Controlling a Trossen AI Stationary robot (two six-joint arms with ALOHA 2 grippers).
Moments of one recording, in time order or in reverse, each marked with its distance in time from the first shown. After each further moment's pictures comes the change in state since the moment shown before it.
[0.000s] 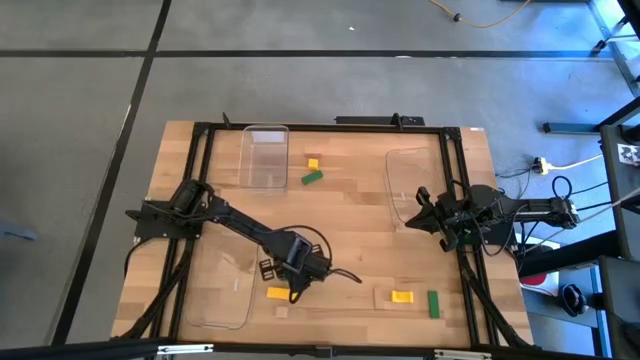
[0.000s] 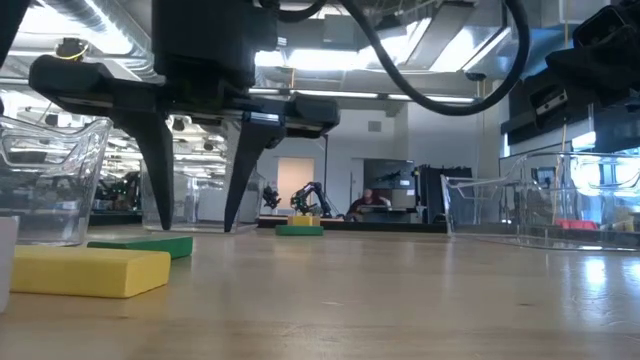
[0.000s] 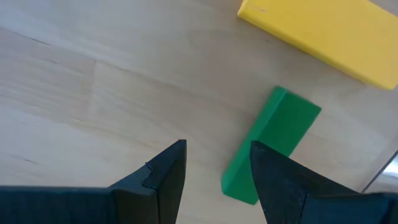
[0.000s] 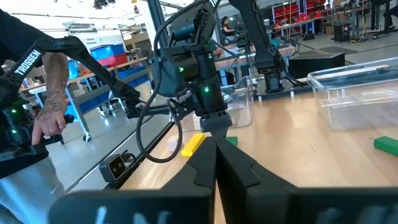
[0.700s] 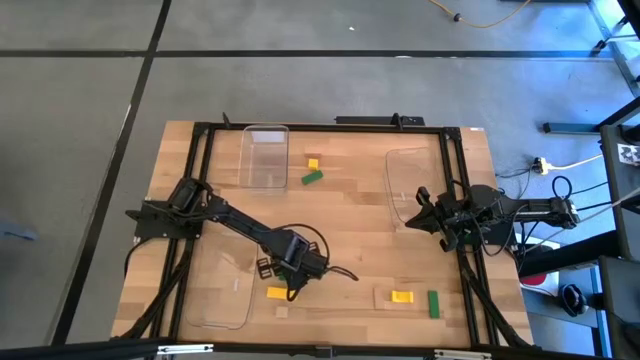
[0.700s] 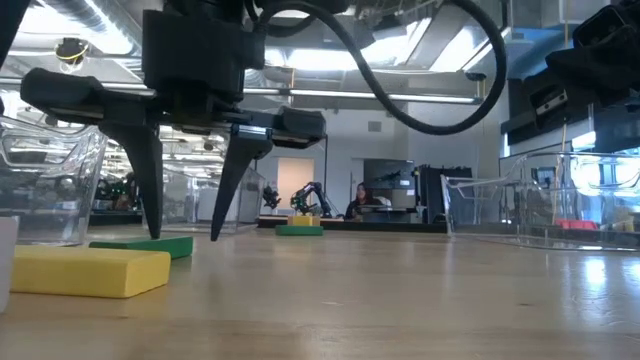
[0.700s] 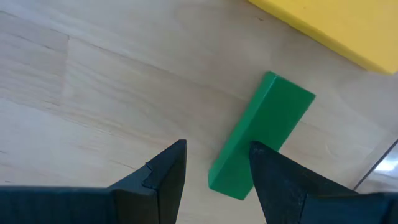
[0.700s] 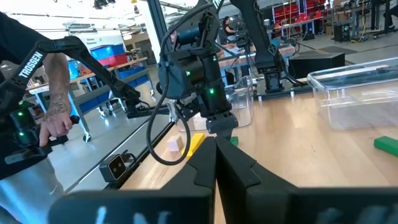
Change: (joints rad) left arm 0.005 -0.009 -0.060 0.026 -0.007 -0.017; right arm 0.000 0.000 0.000 0.000 0.000 0.001
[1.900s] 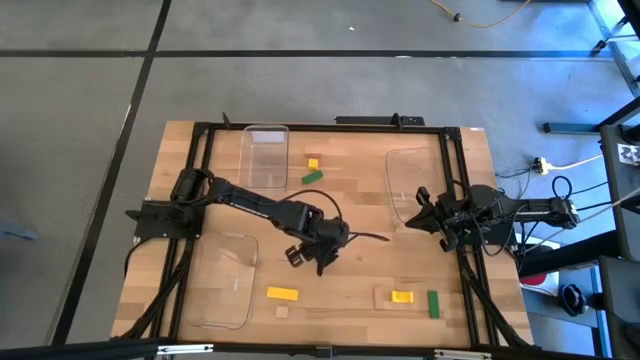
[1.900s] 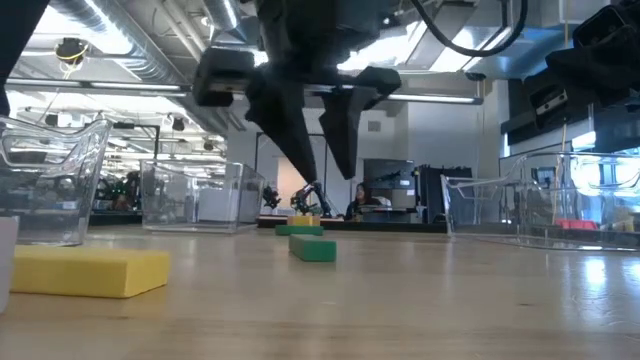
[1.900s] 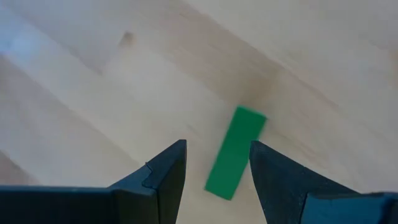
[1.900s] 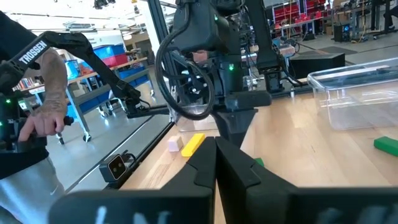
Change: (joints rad) left arm 0.166 -0.019 0.143 0.152 0.049 -0.070; right arm 0.000 0.000 0.000 0.000 0.000 -0.001
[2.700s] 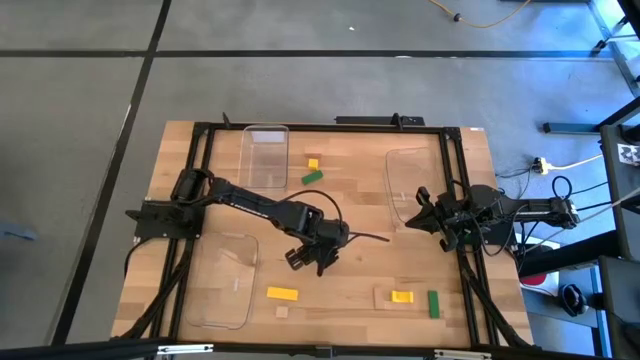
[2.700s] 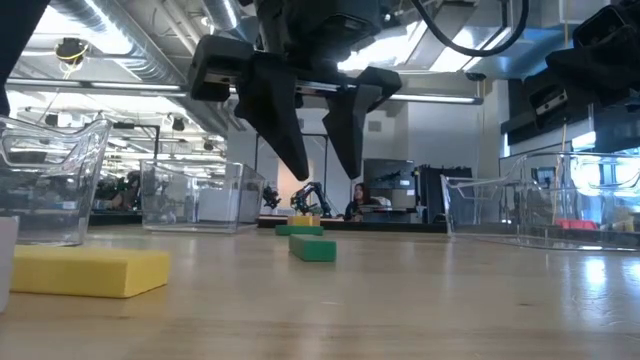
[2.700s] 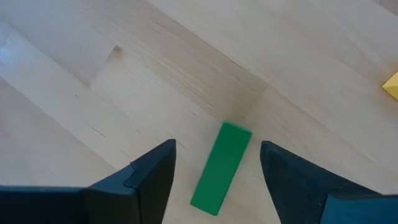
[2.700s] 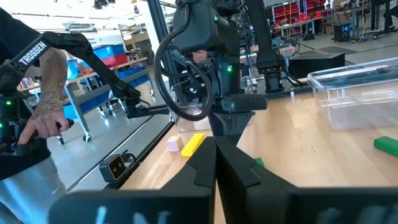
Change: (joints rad) left arm 0.000 0.002 -0.005 0.017 0.052 -0.041; right arm 0.000 0.000 0.000 0.000 0.000 0.001
